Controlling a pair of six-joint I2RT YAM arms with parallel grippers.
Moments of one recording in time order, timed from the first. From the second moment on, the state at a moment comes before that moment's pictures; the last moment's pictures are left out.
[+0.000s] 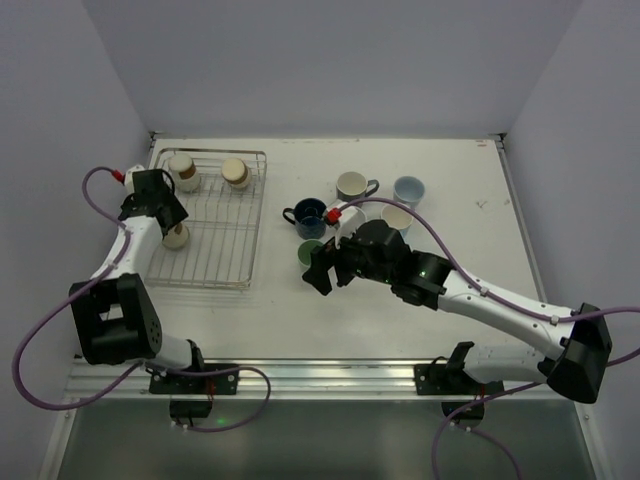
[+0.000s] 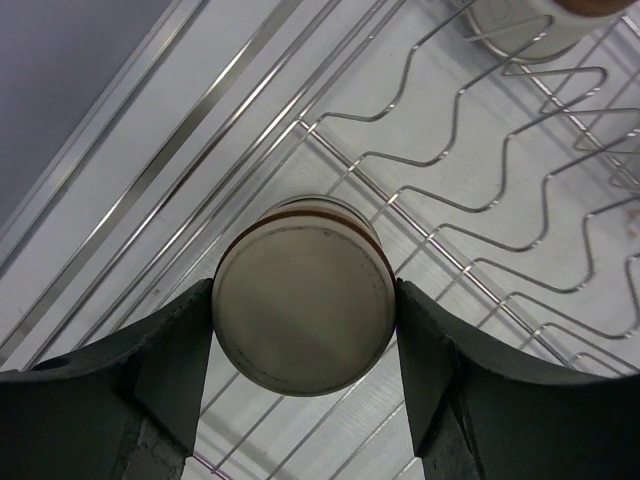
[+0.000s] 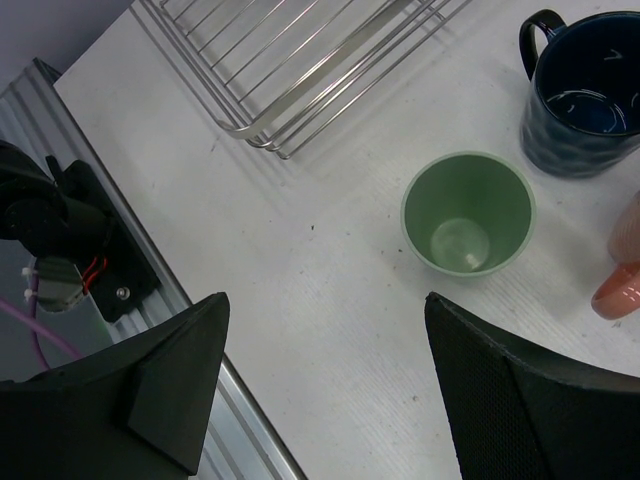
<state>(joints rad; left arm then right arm) 0.19 1.47 1.01 -0.38 -0.33 -0.42 0.98 1.19 0.96 -0.23 -0.04 0.30</state>
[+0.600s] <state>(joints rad) 0.16 0.87 0.66 -0.15 0.43 -0.58 0.98 1.01 0.72 0.16 -0.02 0.58</state>
